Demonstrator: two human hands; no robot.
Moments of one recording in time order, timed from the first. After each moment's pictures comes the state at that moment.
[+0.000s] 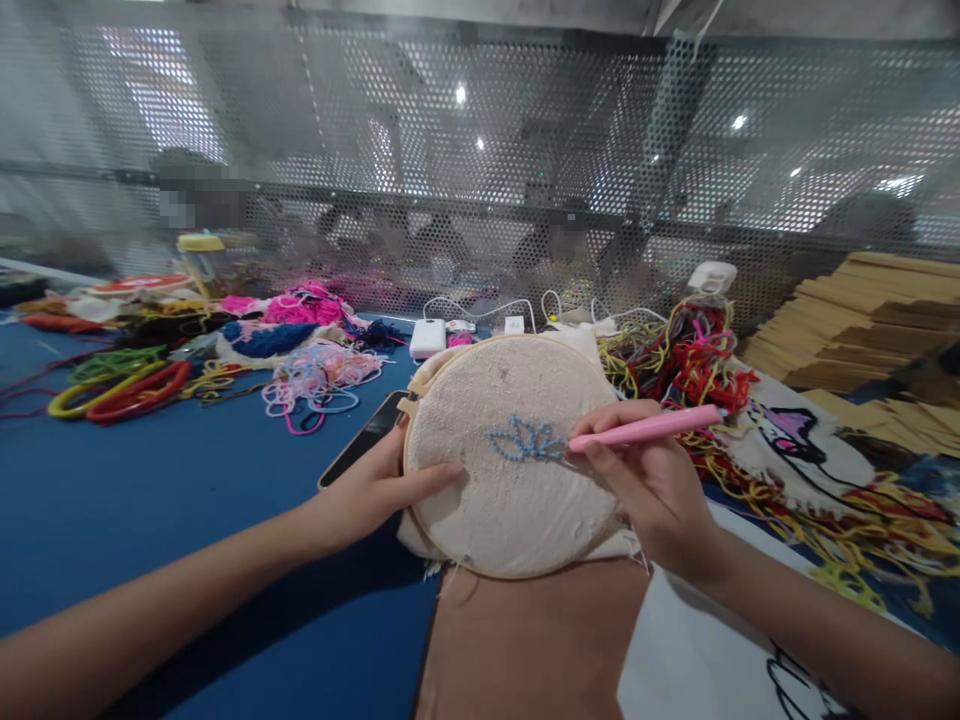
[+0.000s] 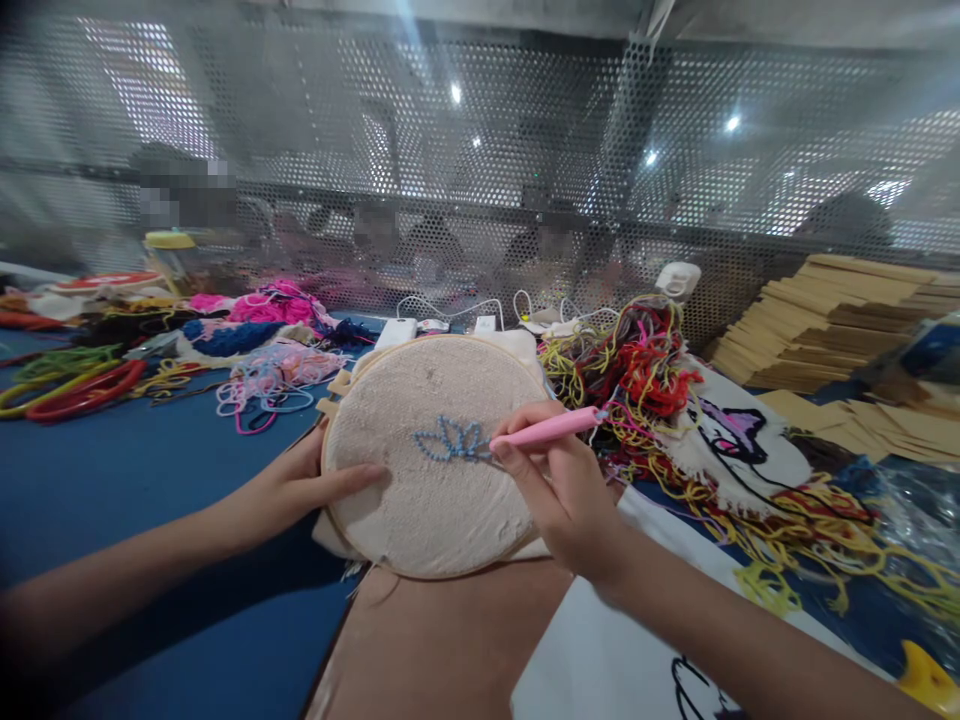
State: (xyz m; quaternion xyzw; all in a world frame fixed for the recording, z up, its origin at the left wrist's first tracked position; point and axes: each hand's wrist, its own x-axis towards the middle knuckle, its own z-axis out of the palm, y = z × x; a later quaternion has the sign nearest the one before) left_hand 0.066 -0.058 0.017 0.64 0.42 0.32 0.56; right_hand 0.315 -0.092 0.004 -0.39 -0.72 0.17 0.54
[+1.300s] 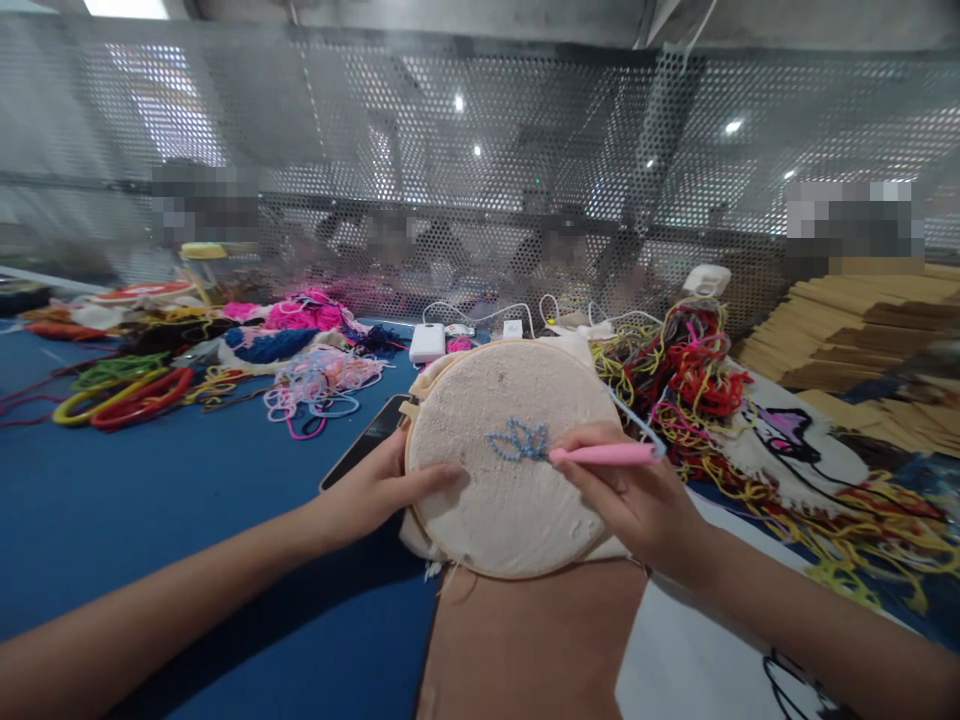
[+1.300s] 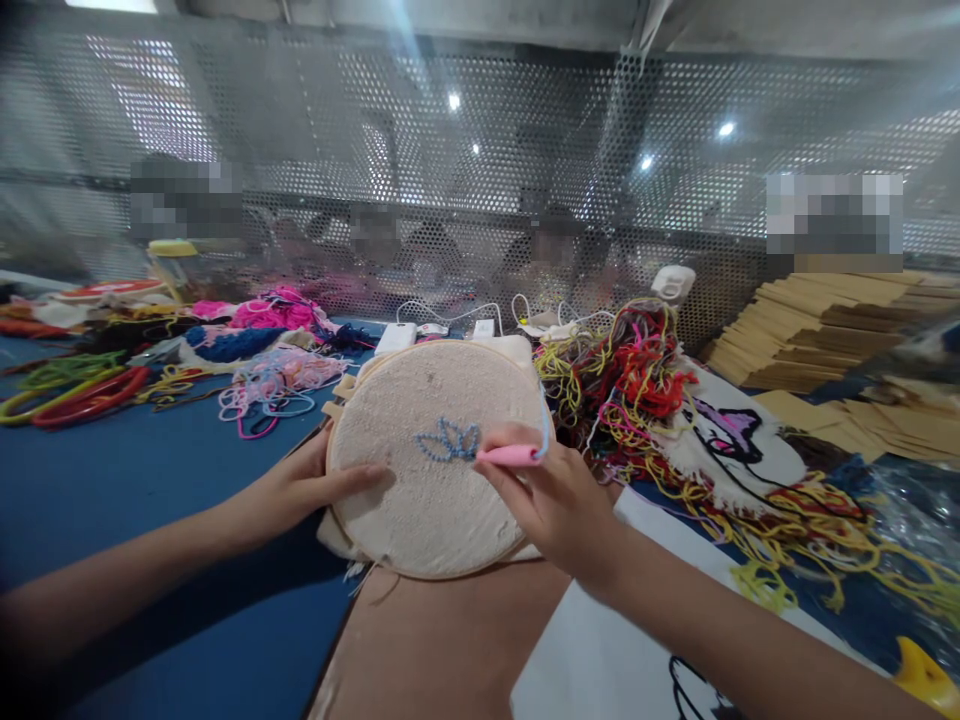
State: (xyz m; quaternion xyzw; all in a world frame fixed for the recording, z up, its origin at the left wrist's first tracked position) left_hand 0.066 -0.057 0.016 0.65 0.41 0.32 0.55; right_hand 0.319 -0.091 0.001 -0.40 -0.81 0.06 0.41
